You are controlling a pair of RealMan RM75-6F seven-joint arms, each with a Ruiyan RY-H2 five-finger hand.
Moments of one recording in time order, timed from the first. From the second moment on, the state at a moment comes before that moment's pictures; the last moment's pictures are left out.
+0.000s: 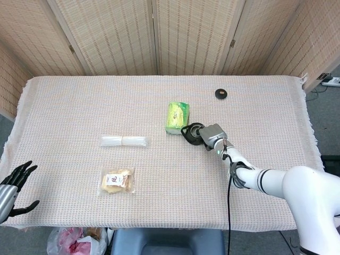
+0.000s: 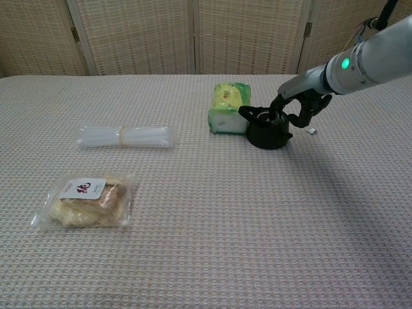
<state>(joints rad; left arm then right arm) -0.13 -1.03 0.06 -1.44 1.64 1.45 -0.31 1.40 -1.36 -0.19 -1.40 -0.19 0.53 -0.53</state>
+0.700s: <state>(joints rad) -0.12 -1.03 0.07 -1.44 1.63 1.46 -0.31 1.40 -1.32 -0.18 -1.44 -0.24 0.55 -0.44</state>
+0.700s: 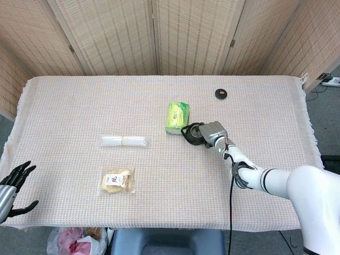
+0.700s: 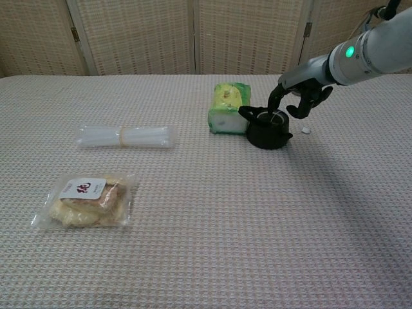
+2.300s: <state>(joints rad) -0.10 -1.05 0.08 -1.48 1.70 1.51 -0.17 0.29 -1.19 -0.32 -1.69 -1.40 1.82 -0.22</state>
